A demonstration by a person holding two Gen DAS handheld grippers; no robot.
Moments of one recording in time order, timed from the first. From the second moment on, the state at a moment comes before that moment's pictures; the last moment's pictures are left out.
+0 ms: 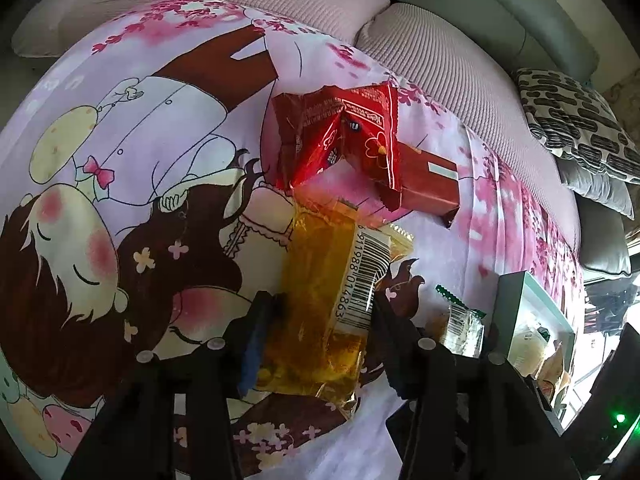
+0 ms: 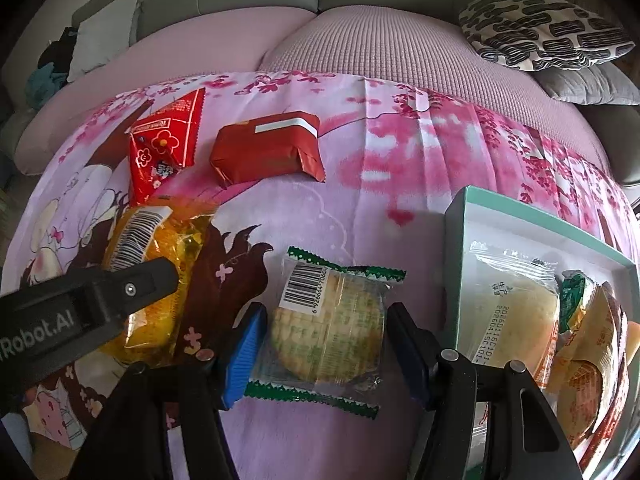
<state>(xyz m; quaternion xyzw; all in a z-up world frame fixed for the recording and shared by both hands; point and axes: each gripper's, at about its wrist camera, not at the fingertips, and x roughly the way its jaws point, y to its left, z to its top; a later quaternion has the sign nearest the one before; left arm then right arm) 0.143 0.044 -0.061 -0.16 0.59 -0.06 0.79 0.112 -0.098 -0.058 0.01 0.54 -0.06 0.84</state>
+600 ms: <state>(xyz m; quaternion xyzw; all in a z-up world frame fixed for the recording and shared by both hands) 0.140 0.033 -0.051 -0.13 0.58 -0.07 0.80 0.094 -0.098 -0.036 0.02 0.51 -0.05 0.86</state>
